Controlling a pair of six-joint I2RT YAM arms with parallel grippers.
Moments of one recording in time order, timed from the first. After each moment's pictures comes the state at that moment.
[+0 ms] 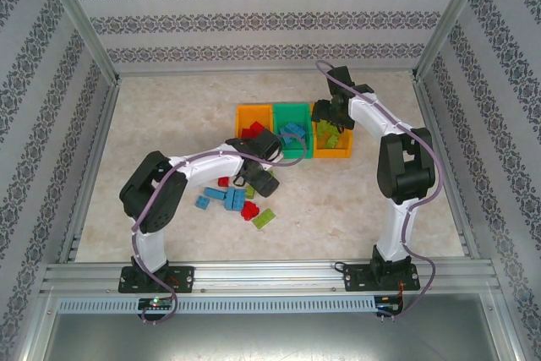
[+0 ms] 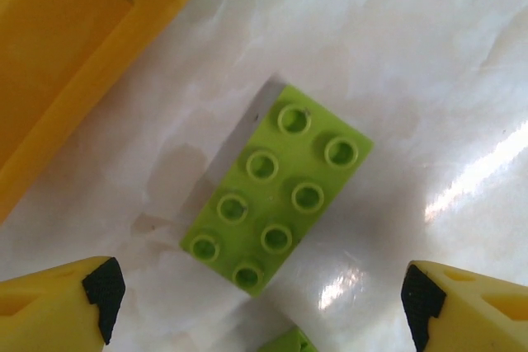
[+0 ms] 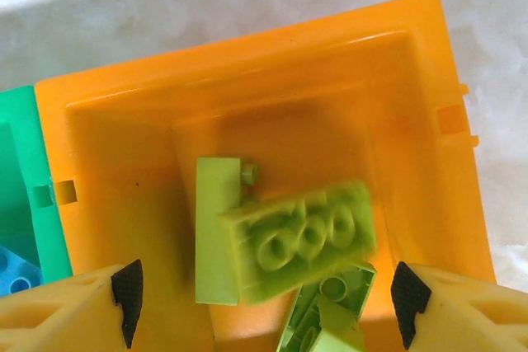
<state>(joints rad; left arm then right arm) -0.72 1.90 1.29 -0.66 -0.08 0.03 0.21 1.99 1.60 -0.73 0.03 0.44</state>
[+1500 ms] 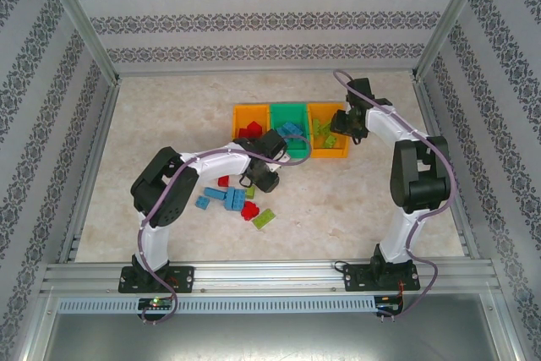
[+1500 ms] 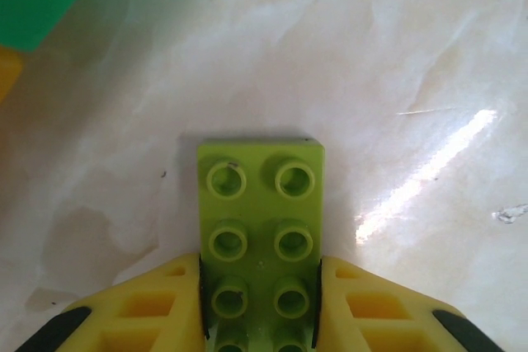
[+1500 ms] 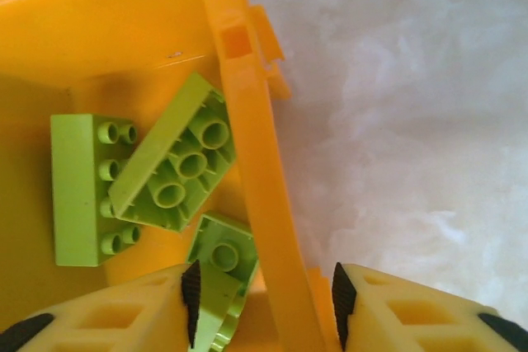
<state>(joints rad) -0.73 1.97 1.32 -0.63 0.05 0.00 0.12 1.87 1.36 -0.60 -0.05 0.36</state>
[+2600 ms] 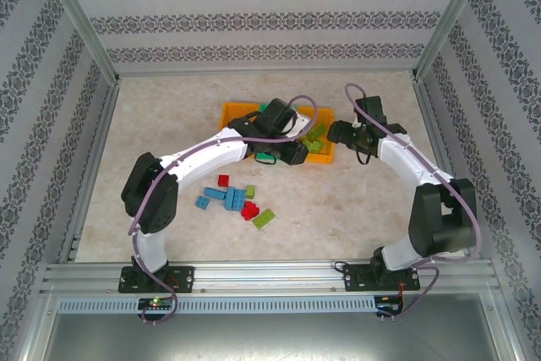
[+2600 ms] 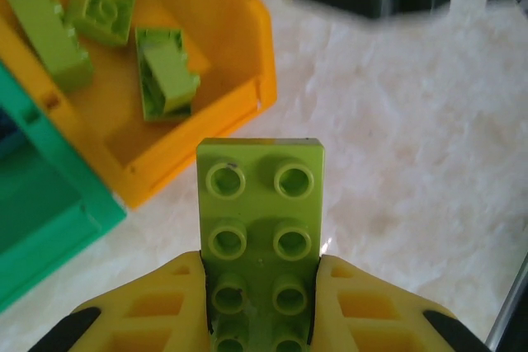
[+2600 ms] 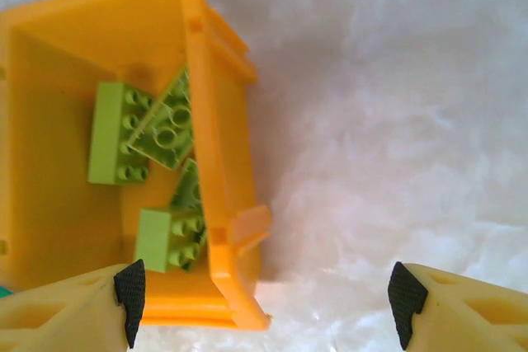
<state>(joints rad) -0.74 1.91 1.60 -0.57 0.28 -0.22 0.14 1.50 1.02 -0.49 -0.09 0.46</state>
